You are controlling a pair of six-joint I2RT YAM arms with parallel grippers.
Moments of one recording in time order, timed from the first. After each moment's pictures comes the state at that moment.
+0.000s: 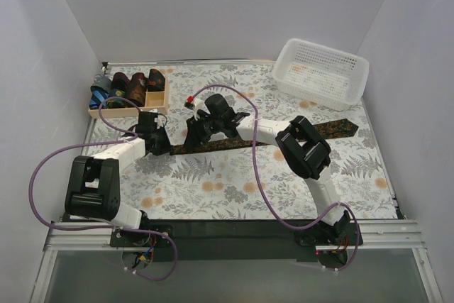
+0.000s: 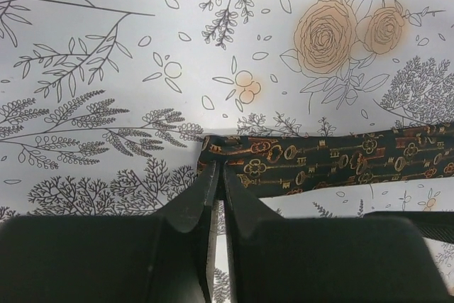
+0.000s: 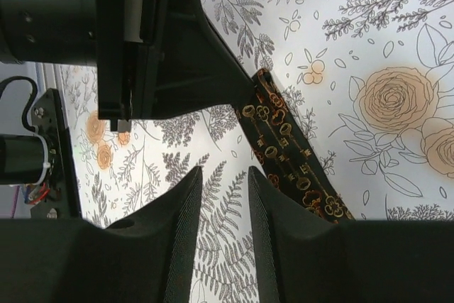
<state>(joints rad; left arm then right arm) -0.13 1.48 0.71 -0.21 0.09 -0.45 0.84 2.17 1.53 0.06 -0.65 0.27</state>
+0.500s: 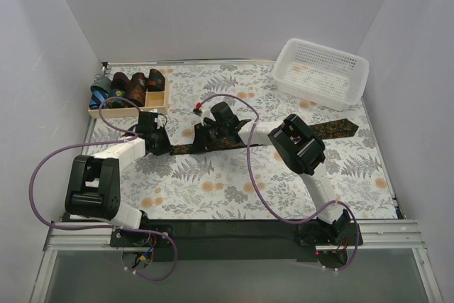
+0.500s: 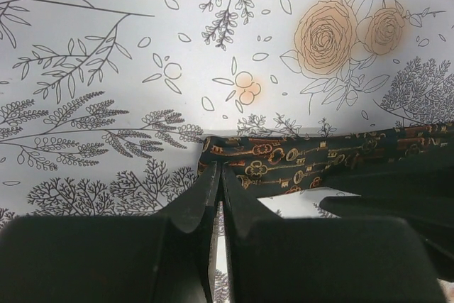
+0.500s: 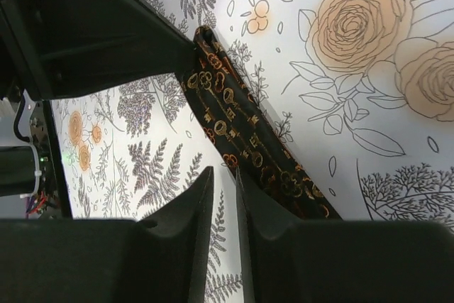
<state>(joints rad) -0.13 1.48 0.71 -0.20 0.08 -0.45 0.81 2.25 1.43 0.19 -0.67 0.42</state>
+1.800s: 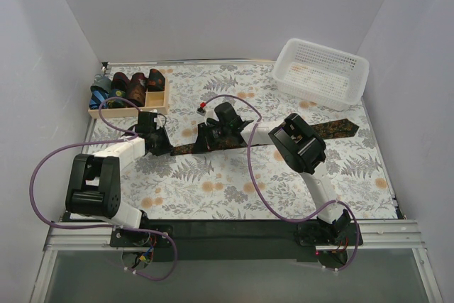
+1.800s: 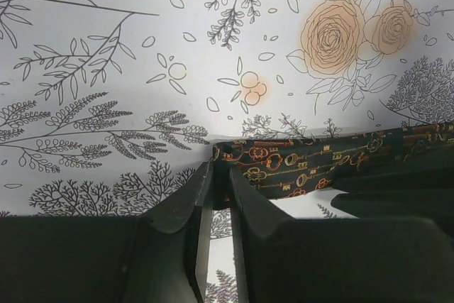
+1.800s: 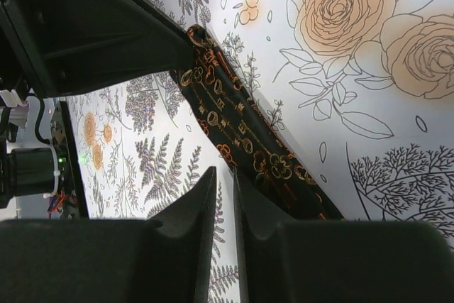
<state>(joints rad) -0.12 1.50 0.71 -0.21 0.10 -0.45 0.79 2.25 1.40 0.26 -0.71 0.49</state>
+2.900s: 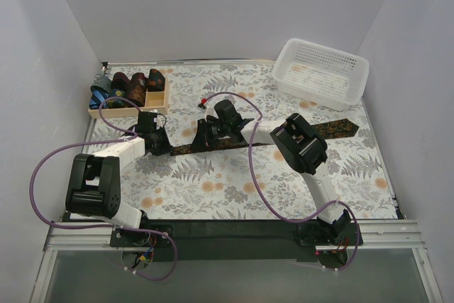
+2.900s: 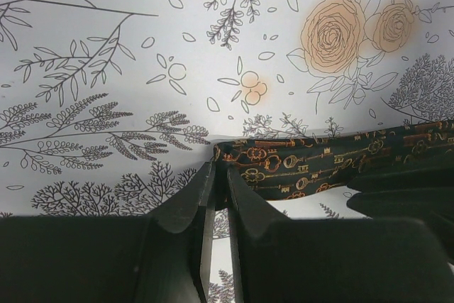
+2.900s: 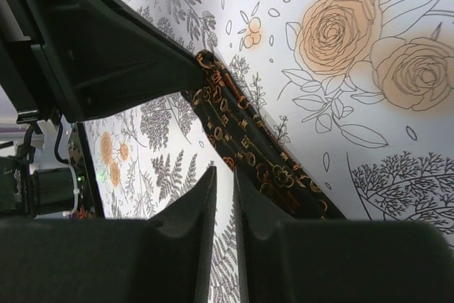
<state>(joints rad) -0.12 1.50 0.71 -0.20 0.10 -0.43 0.79 2.24 1.41 0.26 -0.68 0.57</state>
